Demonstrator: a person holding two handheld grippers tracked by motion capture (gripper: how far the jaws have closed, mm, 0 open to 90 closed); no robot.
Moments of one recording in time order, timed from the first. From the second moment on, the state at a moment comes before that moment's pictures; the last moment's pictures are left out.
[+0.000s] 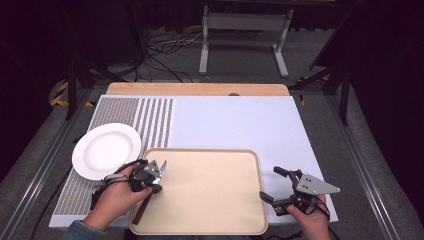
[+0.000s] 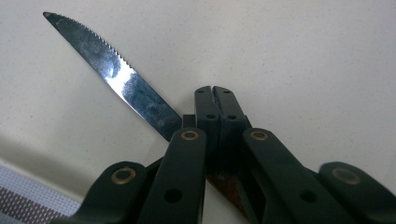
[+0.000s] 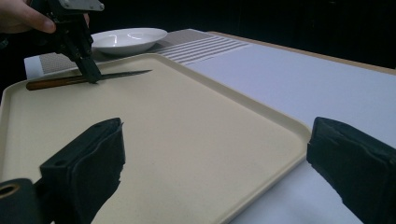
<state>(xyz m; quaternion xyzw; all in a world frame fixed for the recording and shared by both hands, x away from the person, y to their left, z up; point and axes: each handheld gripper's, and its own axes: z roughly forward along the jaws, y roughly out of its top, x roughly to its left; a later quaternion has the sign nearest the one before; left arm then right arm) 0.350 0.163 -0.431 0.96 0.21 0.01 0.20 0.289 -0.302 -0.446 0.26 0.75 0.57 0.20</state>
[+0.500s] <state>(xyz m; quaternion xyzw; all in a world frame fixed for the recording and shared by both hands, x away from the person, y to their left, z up) 0.352 0.169 -0.432 0.95 0.23 0.02 0.21 0.290 -0.302 -0.446 0.26 0.75 0.57 0.20</state>
